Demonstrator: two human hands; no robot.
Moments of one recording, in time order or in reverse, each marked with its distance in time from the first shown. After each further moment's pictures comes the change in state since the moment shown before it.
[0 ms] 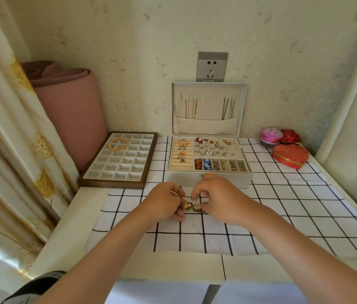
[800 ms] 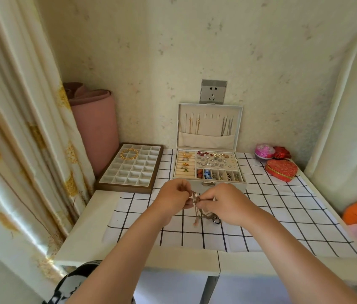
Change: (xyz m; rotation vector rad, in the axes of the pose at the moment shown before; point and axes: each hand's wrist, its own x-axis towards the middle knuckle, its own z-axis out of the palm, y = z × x) left_hand -0.042 0.028 0.003 -0.130 0.100 0.179; right_hand -0.026 -0.029 -0.029 0.122 -0.014 0.123
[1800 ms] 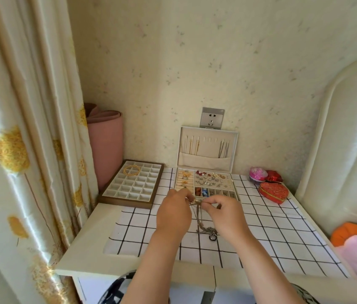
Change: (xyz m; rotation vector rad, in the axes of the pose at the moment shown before) left_hand -0.017 0.001 0.011 0.639 0.346 0.378; right_hand -0.008 -0.014 0.013 0.273 0.503 0.083
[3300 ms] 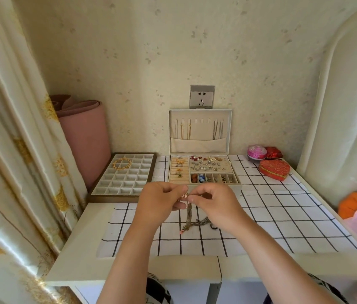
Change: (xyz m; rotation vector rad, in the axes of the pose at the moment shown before) left_hand 0.006 -0.011 -0.023 -0.691 -0.192 -0.236; right_hand 0.000 -0.001 0.009 0.108 -0.151 -0.007
